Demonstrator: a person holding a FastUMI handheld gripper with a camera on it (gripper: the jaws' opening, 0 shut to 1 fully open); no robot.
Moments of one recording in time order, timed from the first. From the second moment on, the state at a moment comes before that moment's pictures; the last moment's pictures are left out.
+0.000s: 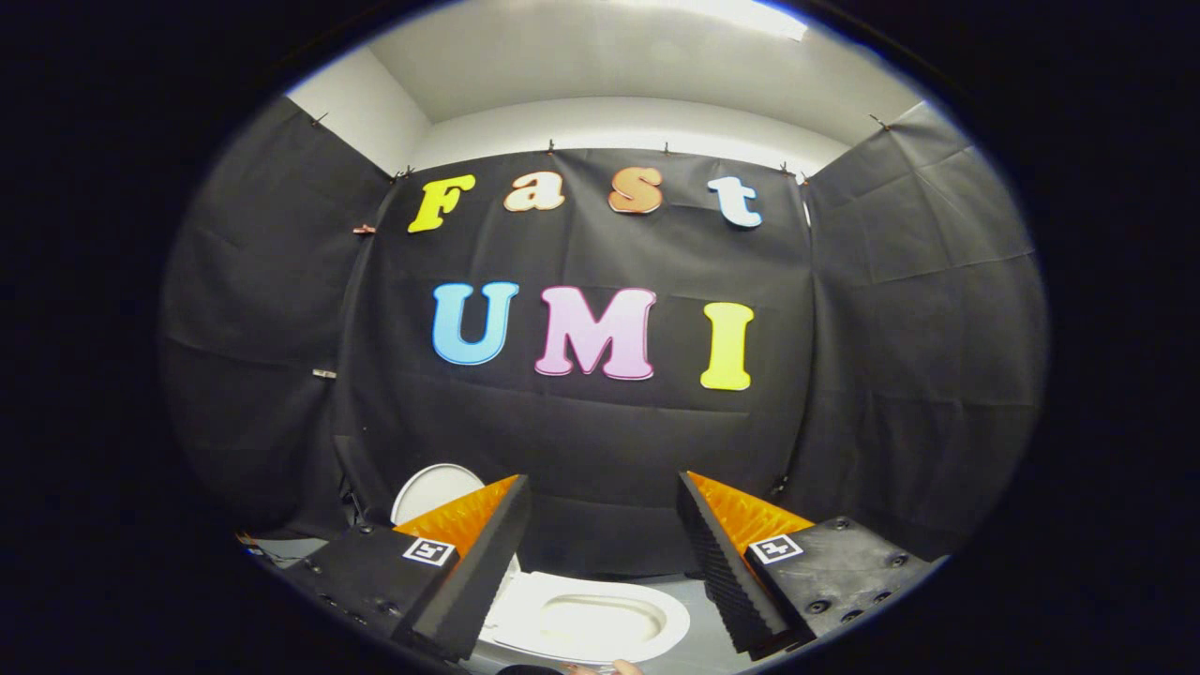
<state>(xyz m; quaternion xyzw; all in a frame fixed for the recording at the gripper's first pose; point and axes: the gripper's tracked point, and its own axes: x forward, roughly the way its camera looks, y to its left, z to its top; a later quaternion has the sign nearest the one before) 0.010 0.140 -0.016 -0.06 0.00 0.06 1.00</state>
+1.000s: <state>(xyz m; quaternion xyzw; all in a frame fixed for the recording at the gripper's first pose) 0.012 0.077 -0.012 -0.05 0.00 0.04 1.00</state>
